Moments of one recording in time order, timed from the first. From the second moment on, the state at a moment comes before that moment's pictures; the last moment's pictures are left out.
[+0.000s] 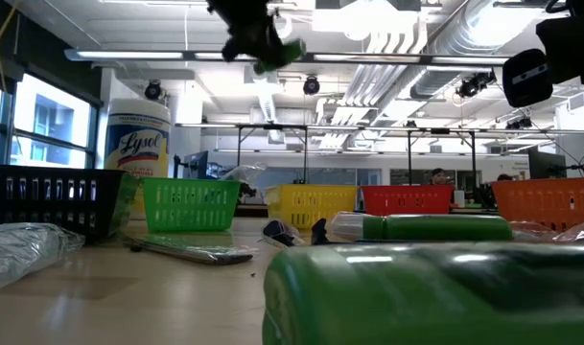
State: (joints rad) left arm 0.18 1.47 1.38 -0.40 -0.47 0.91; right arm 0.38 0.04 0.01 0.11 0.04 0.08
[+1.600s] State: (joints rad) left arm 0.18 1.90 1.38 -0.36 -0.17 1.57; right arm 0.38 0.04 0.01 0.08 0.03 0.07
